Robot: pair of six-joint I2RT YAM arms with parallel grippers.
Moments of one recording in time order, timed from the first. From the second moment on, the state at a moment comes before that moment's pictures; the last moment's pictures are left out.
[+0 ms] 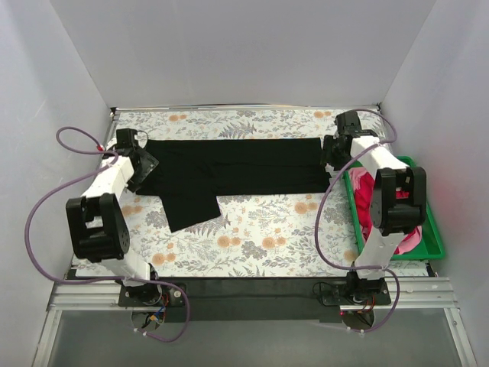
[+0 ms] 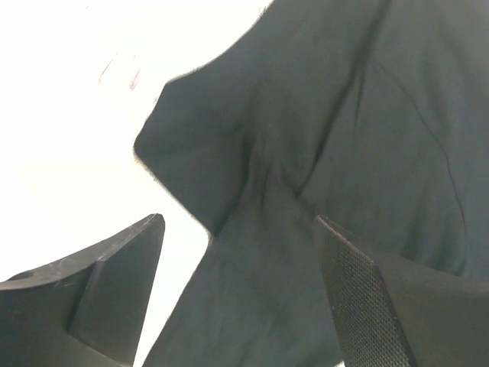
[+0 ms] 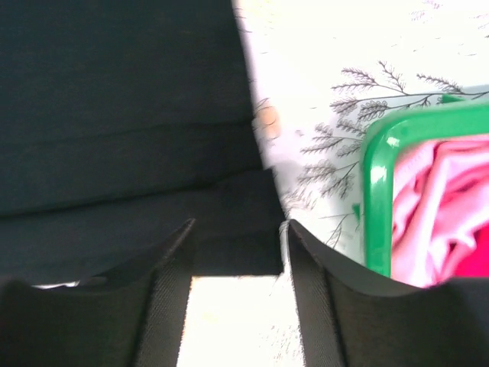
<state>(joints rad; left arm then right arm) 0.12 1.65 1.17 -0.58 -0.22 -0.76 0.09 1.86 1.38 -0.61 -0.02 0.25</state>
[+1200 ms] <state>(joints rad) -0.21 1.38 0.71 -0.70 -0.18 -0.92 0.66 1.70 1.15 -0.37 -0.24 0.23</state>
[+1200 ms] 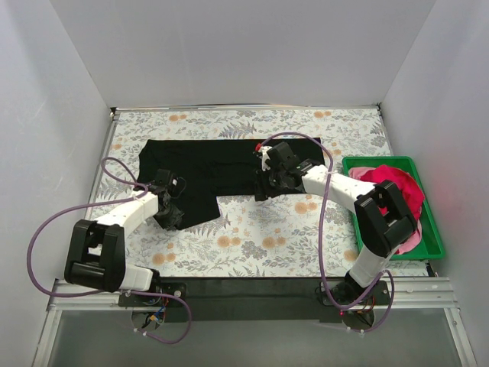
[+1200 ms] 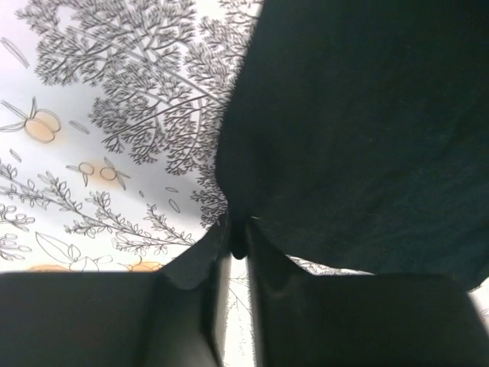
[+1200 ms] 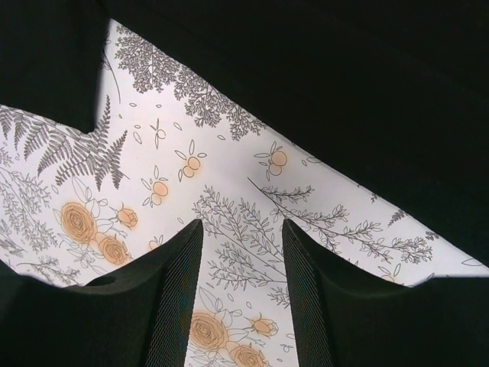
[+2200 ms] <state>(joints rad) -0.22 1.93 1.65 -0.66 -0.25 -0.82 0.66 1.47 1.01 -0.51 0.06 0.15</state>
